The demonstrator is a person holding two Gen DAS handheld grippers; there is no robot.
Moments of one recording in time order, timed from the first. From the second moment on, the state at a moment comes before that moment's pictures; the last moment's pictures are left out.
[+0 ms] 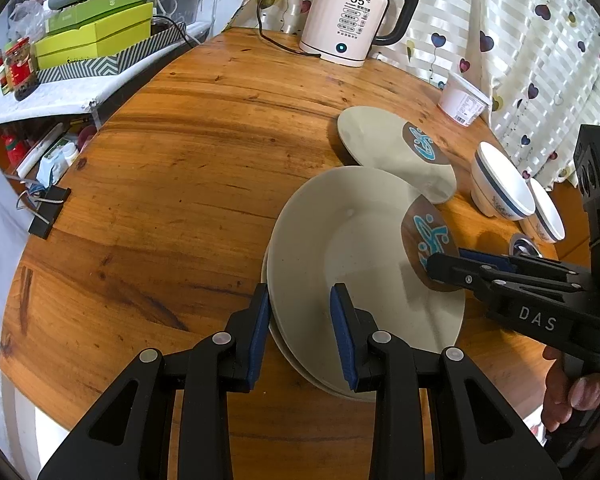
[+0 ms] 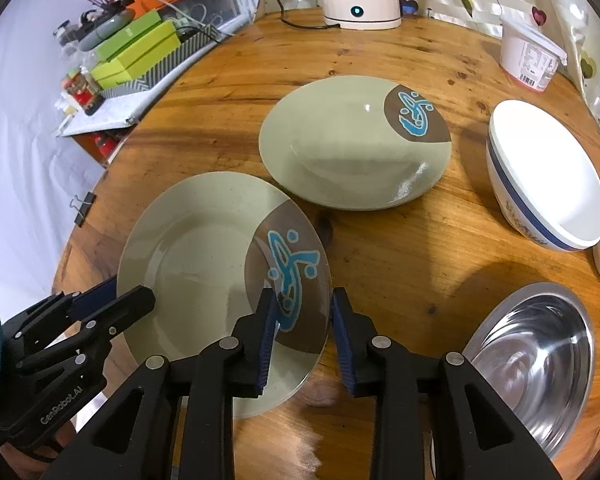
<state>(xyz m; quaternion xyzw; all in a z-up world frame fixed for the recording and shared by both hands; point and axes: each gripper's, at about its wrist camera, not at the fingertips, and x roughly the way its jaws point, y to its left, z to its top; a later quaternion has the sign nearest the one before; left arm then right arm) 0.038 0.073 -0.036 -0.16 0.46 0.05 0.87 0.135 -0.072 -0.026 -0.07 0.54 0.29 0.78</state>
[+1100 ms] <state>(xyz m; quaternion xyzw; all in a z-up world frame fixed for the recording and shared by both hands) 0.034 0.083 -0.032 -0.18 0.45 0.05 0.87 0.125 -0.079 -0.021 -0.06 0.52 0.31 0.80</state>
